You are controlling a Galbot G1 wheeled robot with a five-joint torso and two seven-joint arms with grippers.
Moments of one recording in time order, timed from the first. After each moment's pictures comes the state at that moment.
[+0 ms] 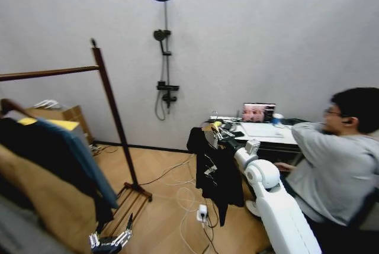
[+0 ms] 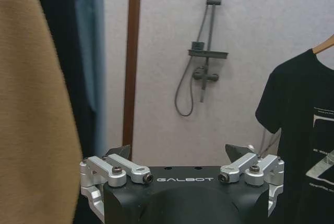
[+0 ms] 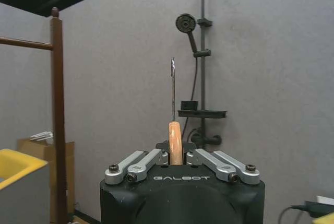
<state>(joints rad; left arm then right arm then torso) 1.86 -1.52 -0.65 -2.22 -0.22 -0.12 0.14 -0.76 1.20 0.52 1.91 0.44 -0.44 -0.19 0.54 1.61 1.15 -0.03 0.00</state>
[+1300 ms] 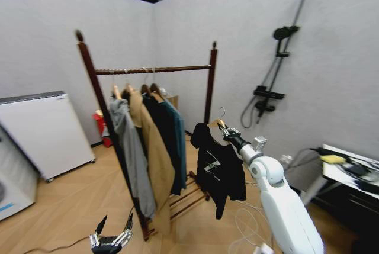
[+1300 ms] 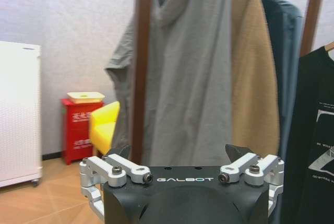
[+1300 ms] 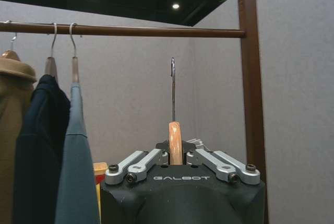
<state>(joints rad) 1.86 -1.52 -0.65 -2.22 -0.22 -0.12 0.14 -0.73 1.17 0.57 1.83 0.47 -0.38 -0.19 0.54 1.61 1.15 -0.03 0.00</state>
